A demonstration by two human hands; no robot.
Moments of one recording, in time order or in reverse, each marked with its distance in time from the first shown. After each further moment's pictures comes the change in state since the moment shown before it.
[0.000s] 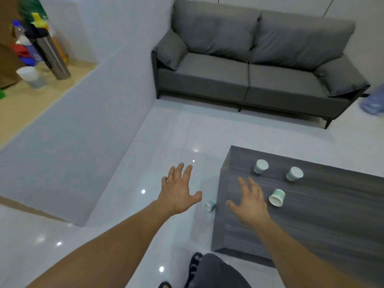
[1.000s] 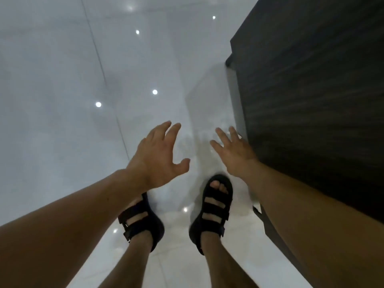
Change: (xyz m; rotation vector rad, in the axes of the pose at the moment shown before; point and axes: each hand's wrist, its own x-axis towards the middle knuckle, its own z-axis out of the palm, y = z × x) left_hand 0.462 -0.240 0.479 0.007 -0.648 0.318; right_hand 0.469 0.131 0.534 -0.521 -0.688 -0.008
